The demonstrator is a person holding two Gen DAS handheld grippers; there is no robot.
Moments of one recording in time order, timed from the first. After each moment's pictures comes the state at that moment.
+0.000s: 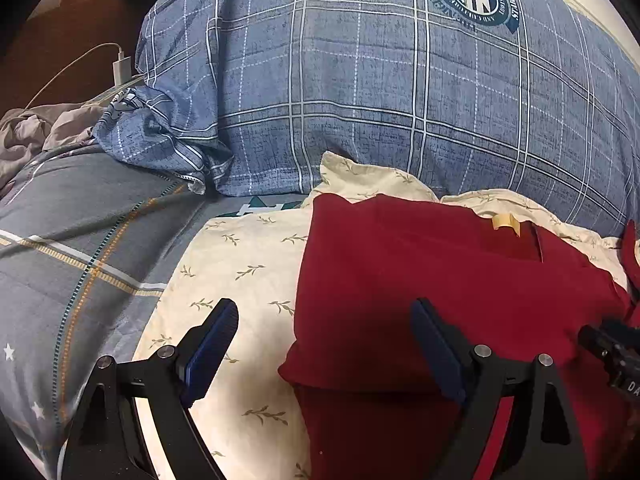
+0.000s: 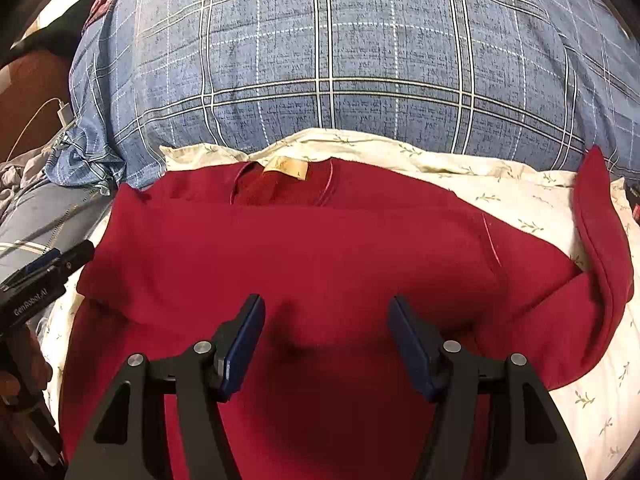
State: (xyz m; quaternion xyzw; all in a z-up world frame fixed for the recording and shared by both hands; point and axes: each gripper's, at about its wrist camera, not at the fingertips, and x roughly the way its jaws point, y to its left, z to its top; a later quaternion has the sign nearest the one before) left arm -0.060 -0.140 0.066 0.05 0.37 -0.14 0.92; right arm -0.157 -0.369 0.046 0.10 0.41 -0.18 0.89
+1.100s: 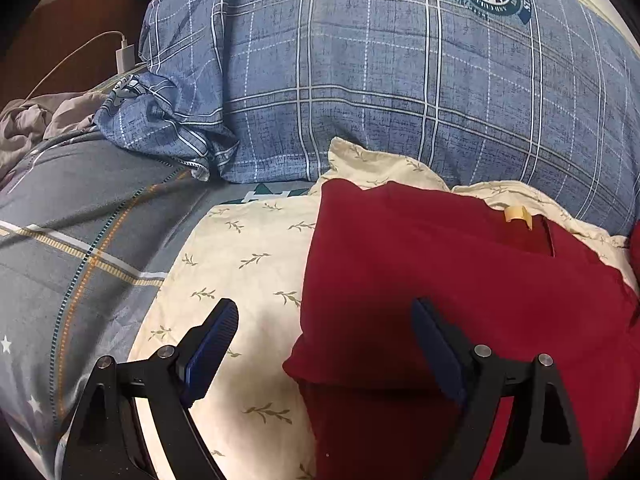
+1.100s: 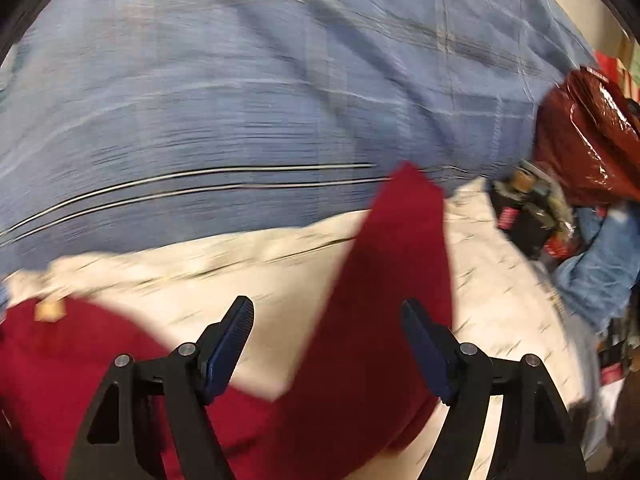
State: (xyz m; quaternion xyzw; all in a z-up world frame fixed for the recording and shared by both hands) left arm -0.050 -0.144 0.056 0.06 0.39 -0.13 0.91; right arm -0.173 -0.596 0.102 0.12 0.43 -0.42 0.80
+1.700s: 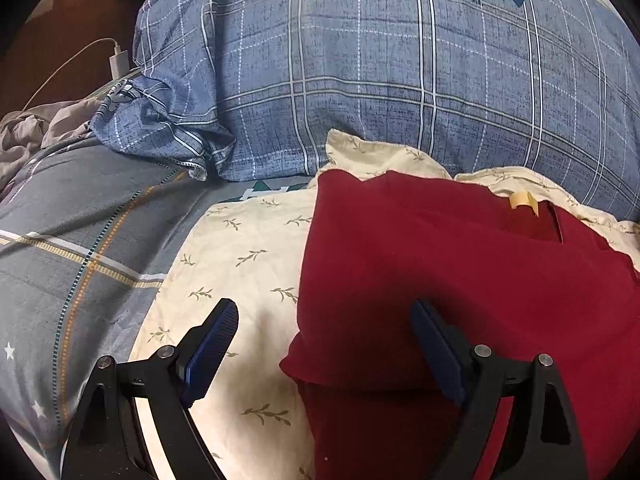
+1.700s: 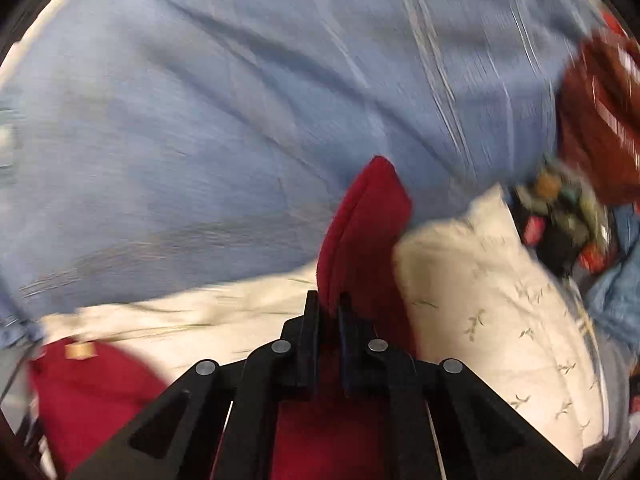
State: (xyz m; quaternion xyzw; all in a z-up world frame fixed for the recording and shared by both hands) left arm -0.051 -0.150 0.052 0.07 0.39 -0.12 0.91; right arm -0.205 -0.612 0.137 0.17 0.36 -0.32 0.86
